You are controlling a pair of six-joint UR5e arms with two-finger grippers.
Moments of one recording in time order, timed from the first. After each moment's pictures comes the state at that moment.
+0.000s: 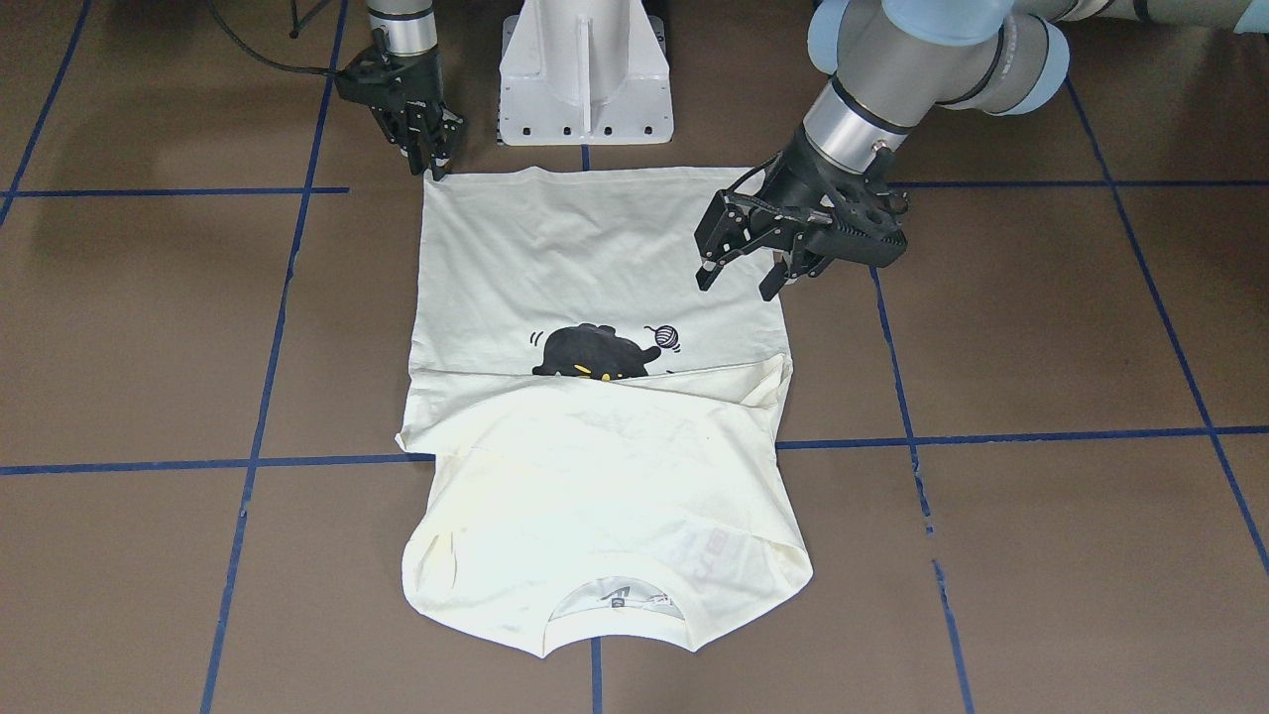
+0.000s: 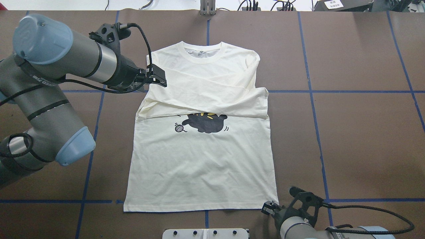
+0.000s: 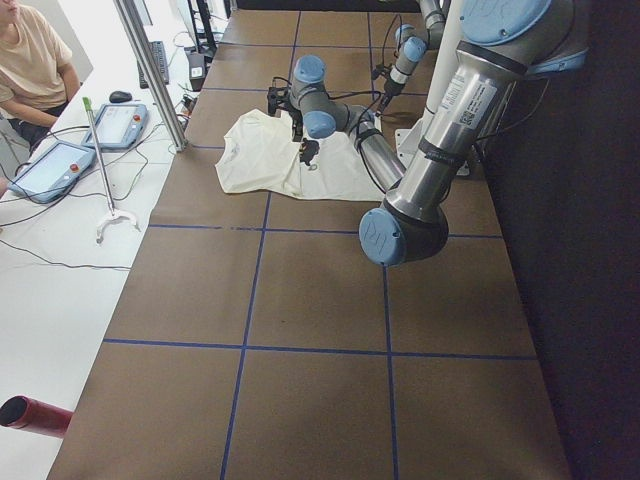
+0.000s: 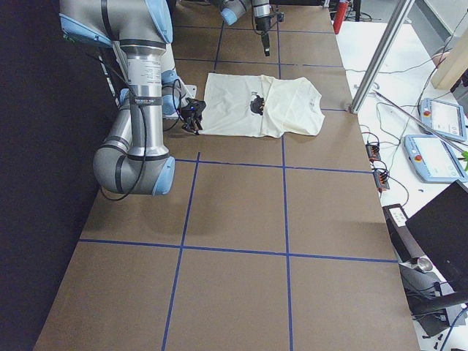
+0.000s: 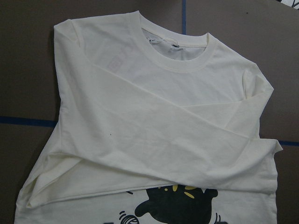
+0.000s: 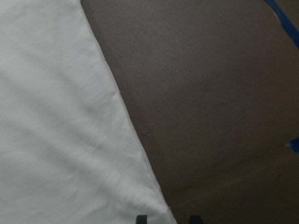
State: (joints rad) left arm -0.75 -2.07 -1.86 -1.94 -2.03 -1.31; right arm -0.06 -1.46 2.12 -1.53 1.21 2.06
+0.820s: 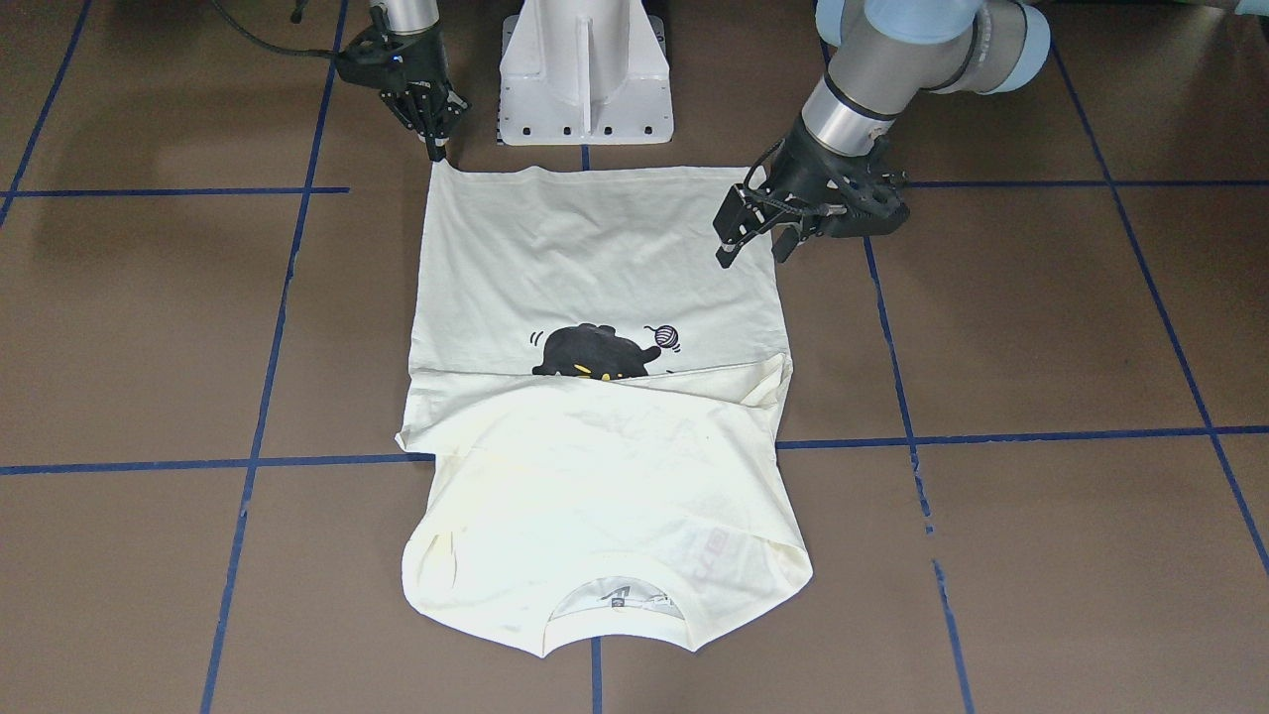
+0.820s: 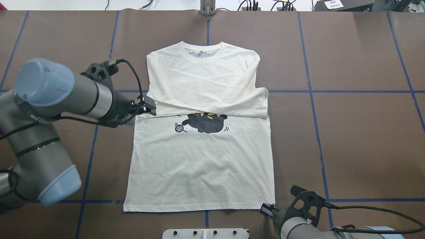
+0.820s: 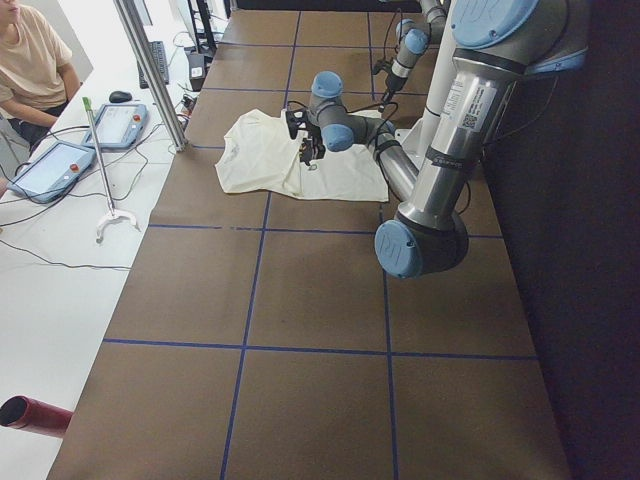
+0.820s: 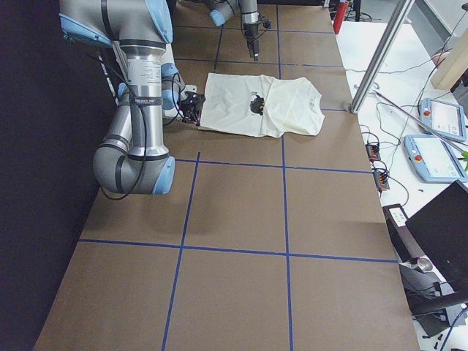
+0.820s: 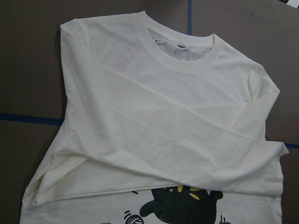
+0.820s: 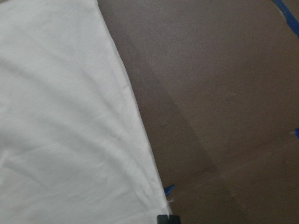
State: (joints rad) left arm -0.60 -1.90 -2.01 -1.84 -1.93 -1.58; right arm -0.06 -1.46 2.20 -1.53 1.23 2.06
